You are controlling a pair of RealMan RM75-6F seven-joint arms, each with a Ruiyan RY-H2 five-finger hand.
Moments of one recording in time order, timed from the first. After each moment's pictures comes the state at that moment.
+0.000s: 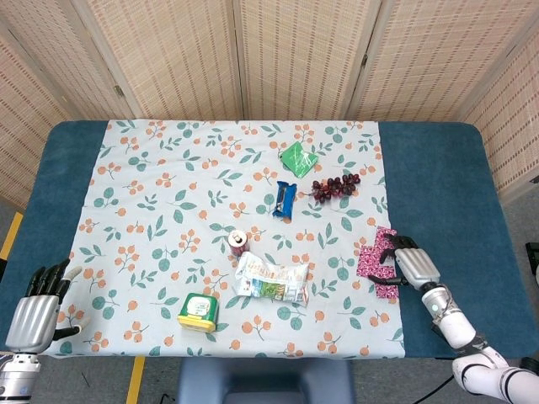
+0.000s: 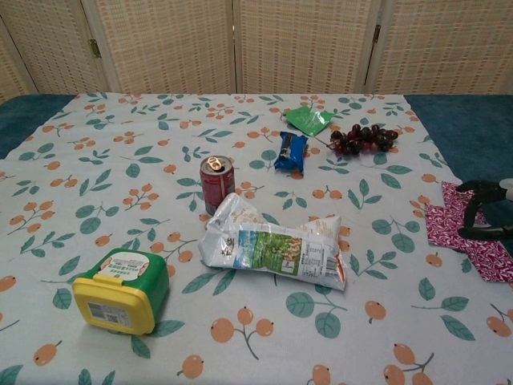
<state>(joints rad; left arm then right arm) -0.08 -1.25 0.00 -1.52 1.50 1.45 0.09 0.46 -1.48 0.04 -1.12 -1.36 0.84 0.22</state>
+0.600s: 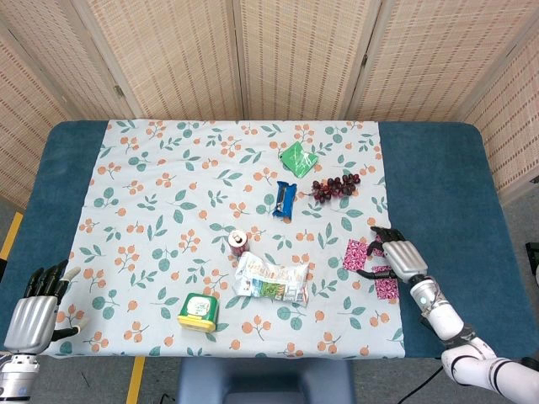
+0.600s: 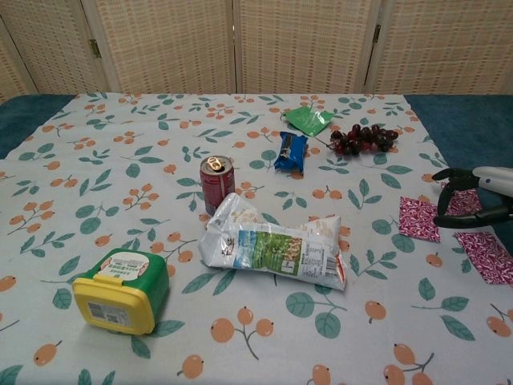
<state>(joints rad) -0.08 -1.25 0.00 -1.52 1.50 1.45 0.08 0.51 -1.50 0.07 -1.12 -1.37 0.84 0.21</state>
